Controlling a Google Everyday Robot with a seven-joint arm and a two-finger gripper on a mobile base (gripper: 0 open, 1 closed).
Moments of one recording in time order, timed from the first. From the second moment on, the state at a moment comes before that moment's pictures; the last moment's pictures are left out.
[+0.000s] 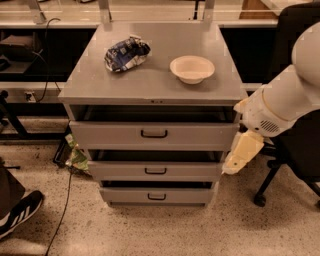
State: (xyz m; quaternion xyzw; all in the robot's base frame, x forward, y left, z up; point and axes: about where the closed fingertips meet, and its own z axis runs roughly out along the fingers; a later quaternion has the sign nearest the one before) arm 0.478 -0.178 0.845 -0.57 0.80 0.04 0.20
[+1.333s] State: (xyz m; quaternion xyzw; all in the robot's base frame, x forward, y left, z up) arm 0.528 -0.132 0.772 -0.55 0.79 0.11 0.24
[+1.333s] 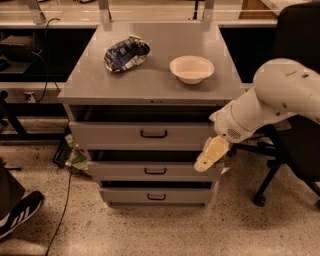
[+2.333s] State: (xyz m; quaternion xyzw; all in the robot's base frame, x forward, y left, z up) arm 0.566 -0.099 0.749 -0.53 0.79 0.15 0.26
